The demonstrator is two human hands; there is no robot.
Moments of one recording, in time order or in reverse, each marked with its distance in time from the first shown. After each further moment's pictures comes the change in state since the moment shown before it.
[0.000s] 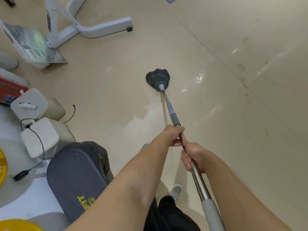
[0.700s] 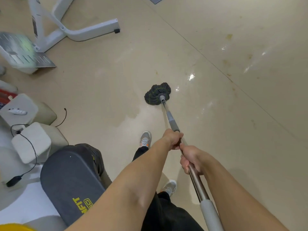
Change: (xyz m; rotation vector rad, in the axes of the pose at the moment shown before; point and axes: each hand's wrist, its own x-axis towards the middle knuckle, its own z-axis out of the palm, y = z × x) left_hand -0.020 -0.023 0.063 0.072 0.033 0.011; right_hand -0.002 0.040 -0.049 -0.163 0.076 -0.057
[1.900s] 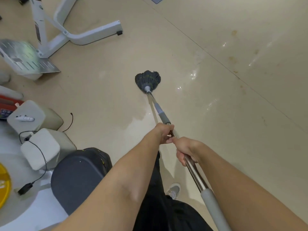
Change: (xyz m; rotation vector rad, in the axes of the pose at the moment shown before) left_hand 0.005 0.017 -0.102 -0.005 -0.003 -0.056; right_hand 0.005 -0.054 0.070 -0.507 -0.054 -0.120
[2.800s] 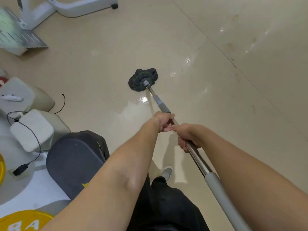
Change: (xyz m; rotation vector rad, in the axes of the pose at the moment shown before) left_hand -0.012 -0.009 -0.021 -0.124 -0.046 0.005; right_hand -0.010 -0.018 0.010 0.104 0.005 0.156
